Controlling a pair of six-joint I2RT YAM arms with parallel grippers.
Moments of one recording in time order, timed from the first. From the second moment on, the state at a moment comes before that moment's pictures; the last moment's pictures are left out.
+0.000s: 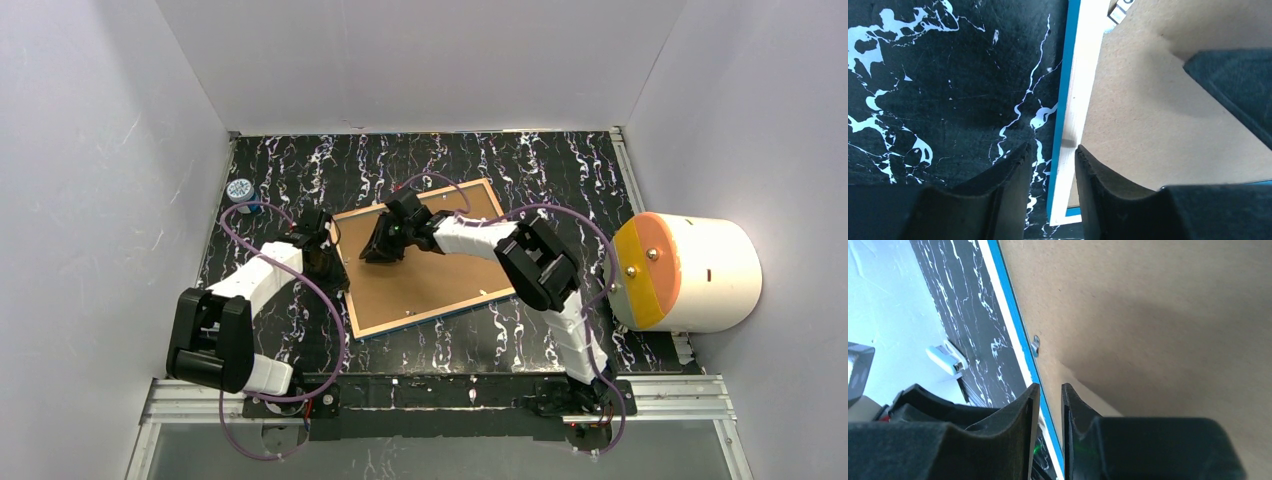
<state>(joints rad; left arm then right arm) -0.24 1.40 0.81 -0.69 0.02 -0.62 0.86 2.18 1.54 -0.10 -0.30 1.10</state>
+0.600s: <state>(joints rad) -0.23 1.40 0.78 -0.68 0.03 -0.62 0.92 2.37 1.76 -0.09 -0.31 1.12</state>
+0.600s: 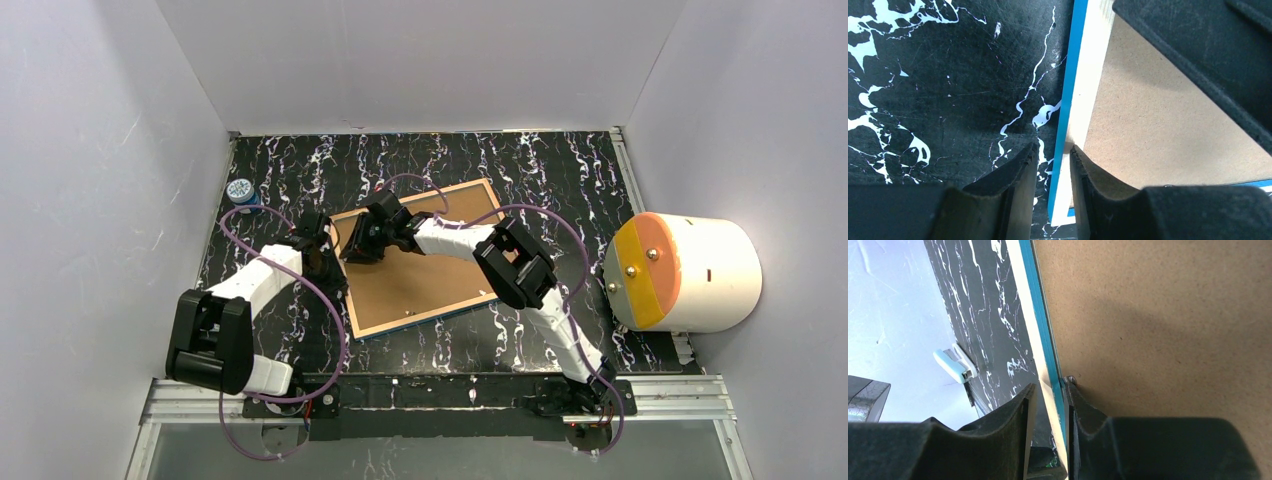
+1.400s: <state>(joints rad) -0.22 1.33 0.83 -0.71 0.01 -0.61 0.88 2.09 1.64 -0.12 -0.29 1.03</state>
